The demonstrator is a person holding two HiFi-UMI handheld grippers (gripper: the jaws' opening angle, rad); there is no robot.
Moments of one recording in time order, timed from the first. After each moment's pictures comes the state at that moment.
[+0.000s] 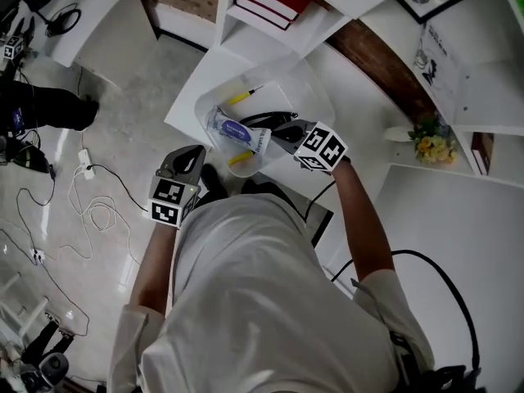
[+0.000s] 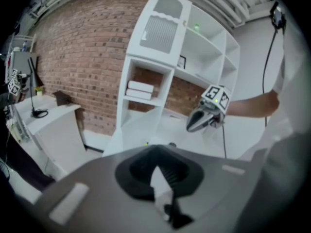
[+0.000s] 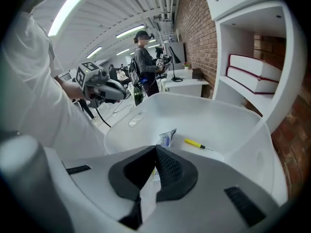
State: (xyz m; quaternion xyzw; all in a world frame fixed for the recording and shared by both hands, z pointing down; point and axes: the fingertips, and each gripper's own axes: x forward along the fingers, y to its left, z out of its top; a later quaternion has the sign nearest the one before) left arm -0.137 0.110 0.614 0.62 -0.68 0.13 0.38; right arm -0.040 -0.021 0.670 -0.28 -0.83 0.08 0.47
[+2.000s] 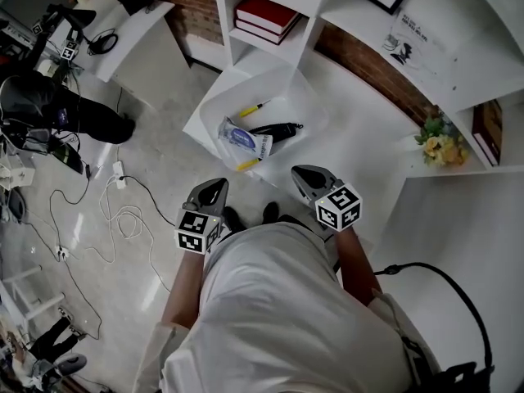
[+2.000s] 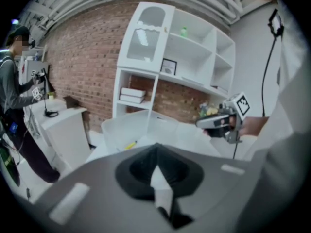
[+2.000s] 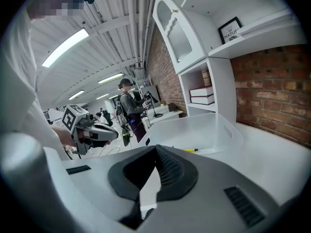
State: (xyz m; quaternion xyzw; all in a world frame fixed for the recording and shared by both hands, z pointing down) left arm -0.014 0.121 0.563 0.57 -0.72 0.13 0.36; right arm 0.075 -0.021 0.575 -0.10 -0.93 0.22 0.28
